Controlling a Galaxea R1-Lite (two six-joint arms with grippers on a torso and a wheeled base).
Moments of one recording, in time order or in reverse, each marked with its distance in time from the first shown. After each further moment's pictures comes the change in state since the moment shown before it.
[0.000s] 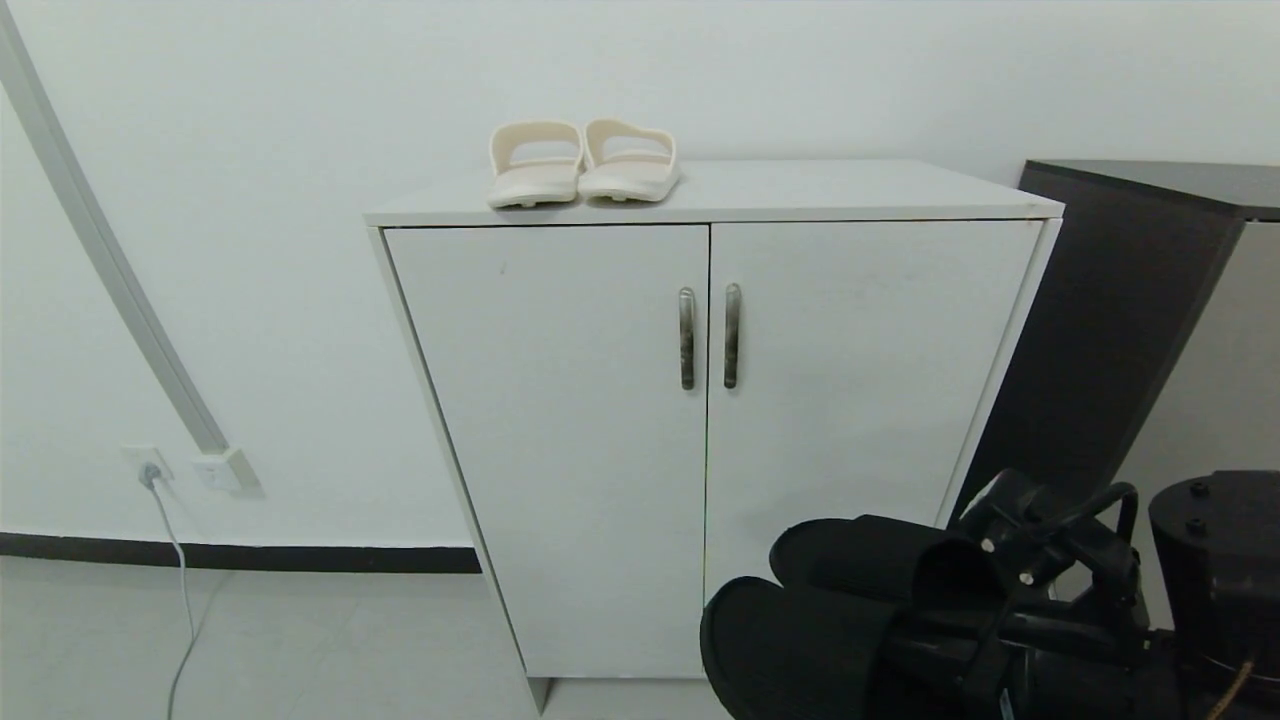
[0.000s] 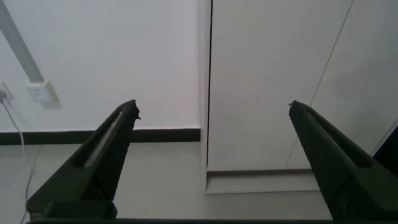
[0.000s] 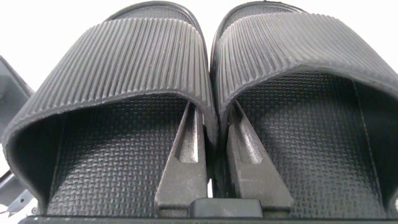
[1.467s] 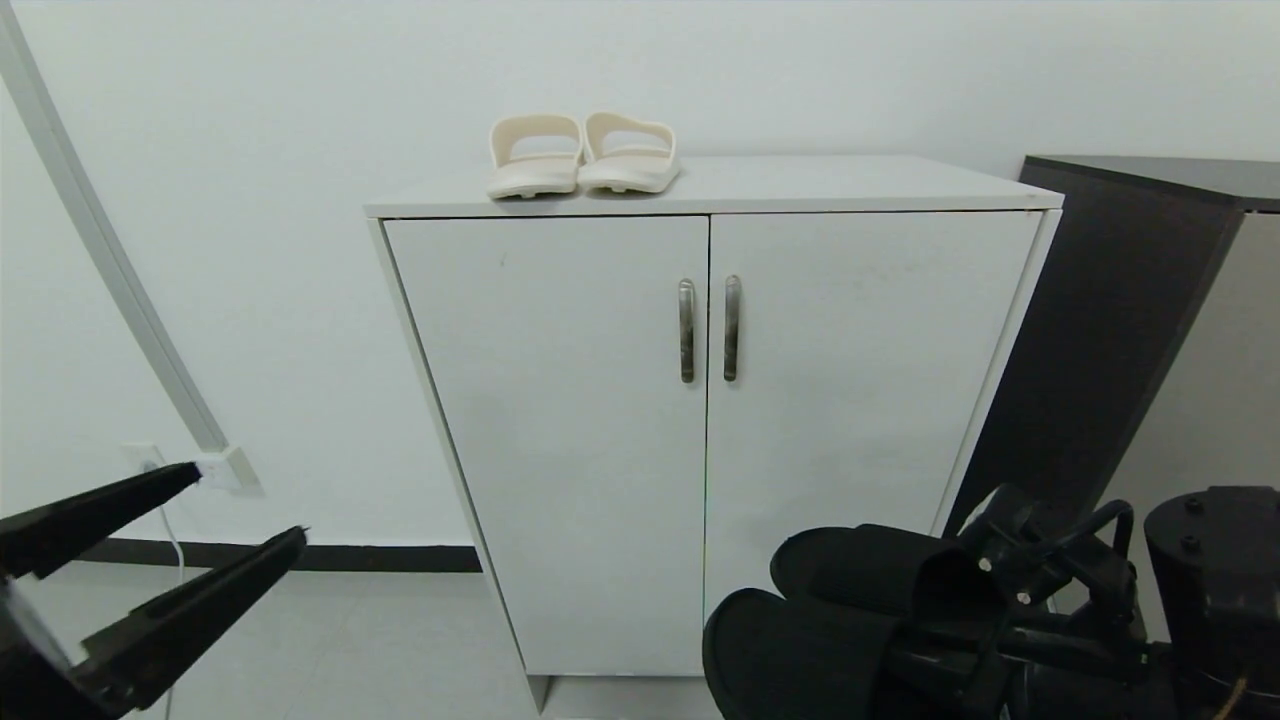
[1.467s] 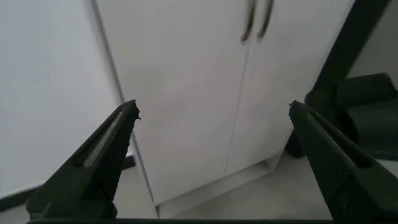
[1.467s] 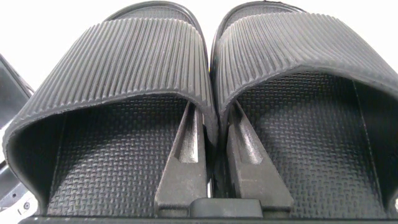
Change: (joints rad) left arm -0.107 0.883 -0.361 -0.435 -0.370 -0.009; right arm 0.001 0.006 0.030 -0.028 0.000 -0.020
